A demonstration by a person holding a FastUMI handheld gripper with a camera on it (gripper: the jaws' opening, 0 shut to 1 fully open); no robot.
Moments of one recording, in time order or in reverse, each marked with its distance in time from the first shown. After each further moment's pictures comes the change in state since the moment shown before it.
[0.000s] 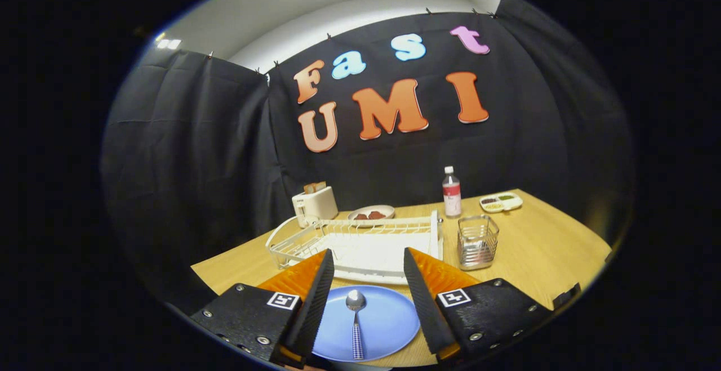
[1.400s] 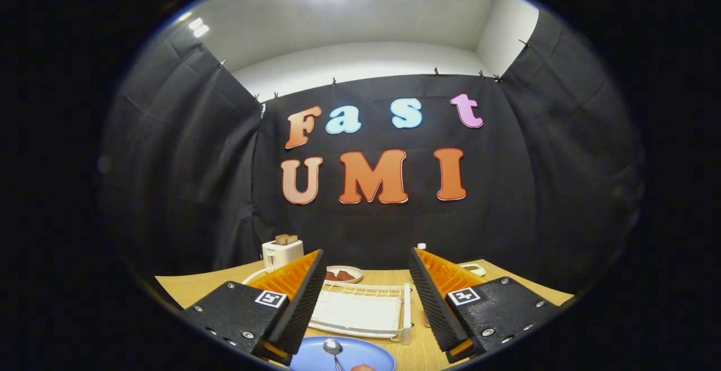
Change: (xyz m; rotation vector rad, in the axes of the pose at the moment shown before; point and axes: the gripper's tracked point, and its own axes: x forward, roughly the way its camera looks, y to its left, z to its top) arm 0.002 0.010 0.084 -0.140 -0.249 -0.160
